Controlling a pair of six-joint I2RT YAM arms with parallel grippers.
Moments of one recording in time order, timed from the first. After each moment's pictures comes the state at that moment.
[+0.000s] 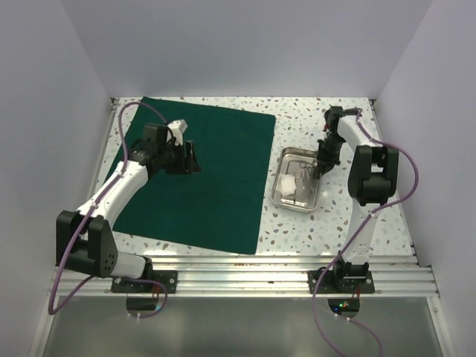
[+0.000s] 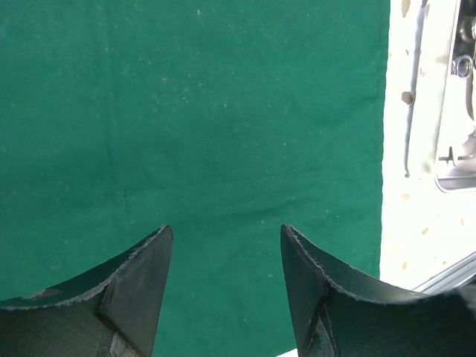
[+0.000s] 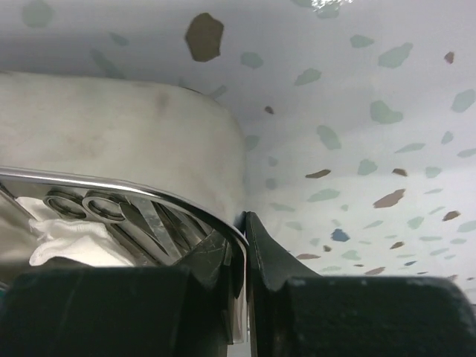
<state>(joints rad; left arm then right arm) -0.21 1.41 1.06 -0.51 0.30 -0.24 0.01 2.13 1.71 -1.16 -0.02 0.25</state>
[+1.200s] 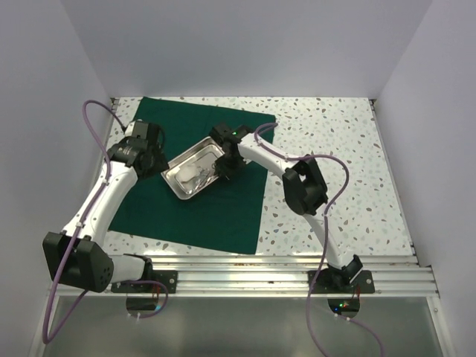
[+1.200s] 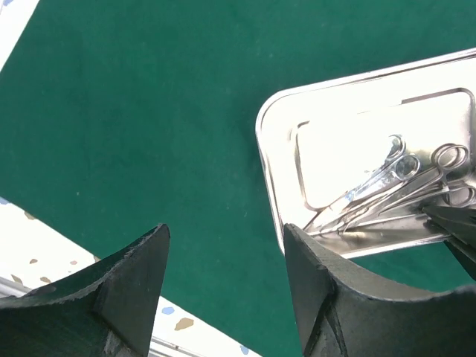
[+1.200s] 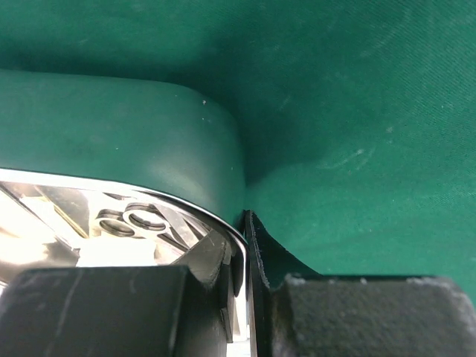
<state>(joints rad) -0.20 1.30 1.20 -0.92 -0.36 -0.58 0.74 2.39 2.13 -1.07 0.02 1.63</state>
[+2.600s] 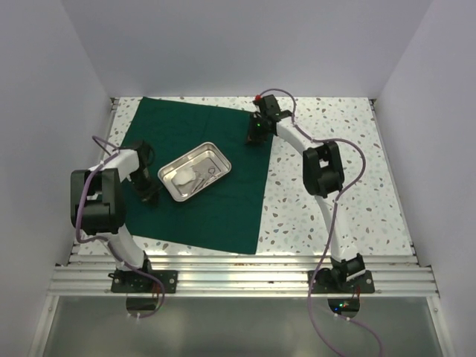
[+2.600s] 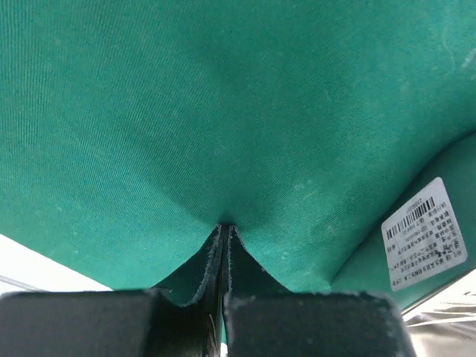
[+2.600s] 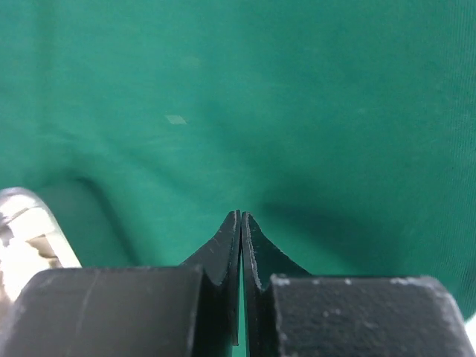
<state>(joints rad) 0.07 1.76 1.07 -0.89 -0.09 -0.74 0.40 2.49 2.18 -0.58 -0.23 0.44</state>
